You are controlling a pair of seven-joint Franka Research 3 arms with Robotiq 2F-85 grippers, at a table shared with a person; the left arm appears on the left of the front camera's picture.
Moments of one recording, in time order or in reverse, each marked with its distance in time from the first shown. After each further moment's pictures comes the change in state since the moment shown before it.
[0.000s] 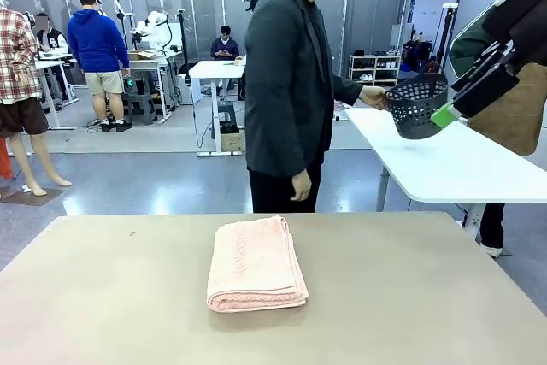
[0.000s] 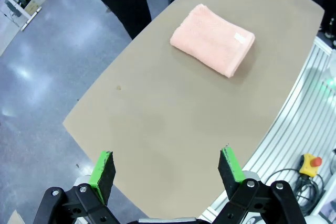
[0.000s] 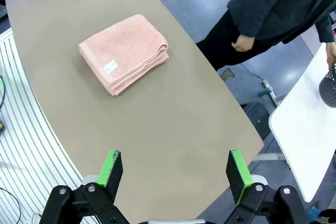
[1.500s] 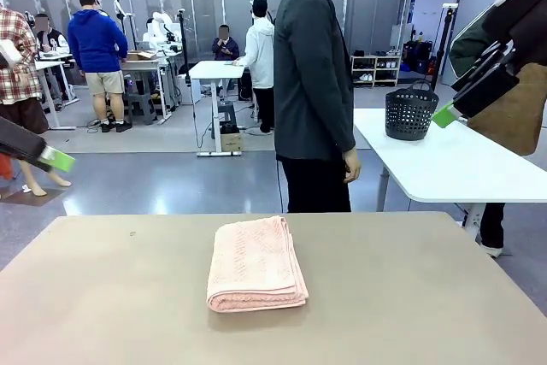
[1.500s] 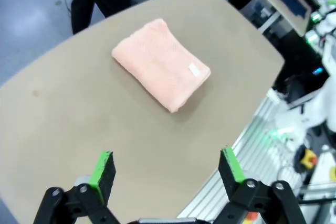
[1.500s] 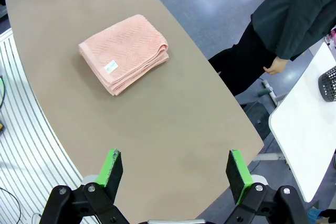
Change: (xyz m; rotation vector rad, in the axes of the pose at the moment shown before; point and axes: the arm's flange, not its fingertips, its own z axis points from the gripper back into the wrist) left arm -0.021 -0.012 -0.151 -0.300 -0.094 0.372; right arm 0.000 0.000 0.001 0.000 -0.001 0.000
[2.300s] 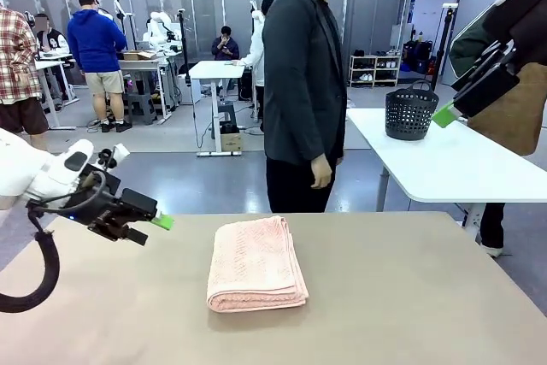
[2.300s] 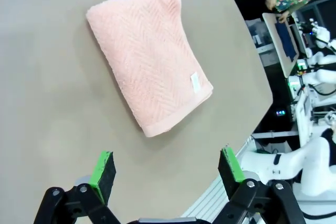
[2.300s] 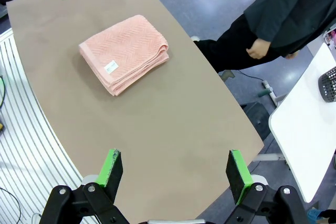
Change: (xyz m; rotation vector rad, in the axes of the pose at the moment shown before) left arm -0.027 0.028 -0.188 -0.125 0.057 0.403; right arm 0.000 0.000 0.000 0.001 -0.002 0.001
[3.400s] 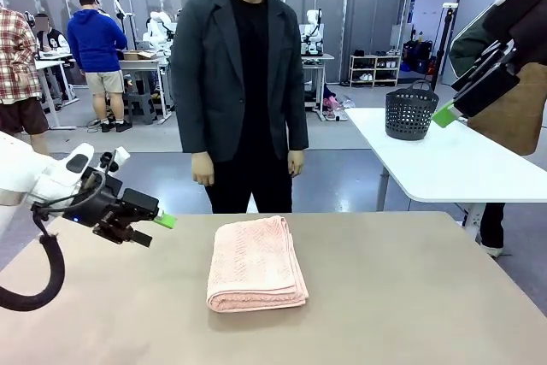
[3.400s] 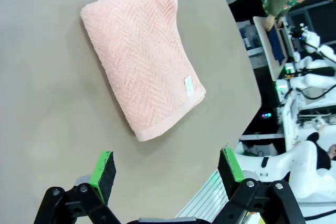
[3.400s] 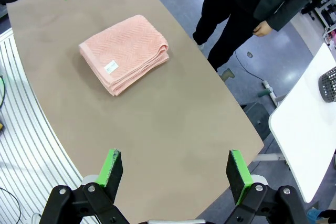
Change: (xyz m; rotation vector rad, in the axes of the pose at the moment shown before) left arm 0.003 0.014 -0.010 -0.071 0.002 0.052; right arm 0.000 0.000 0.000 0.000 0.000 0.001
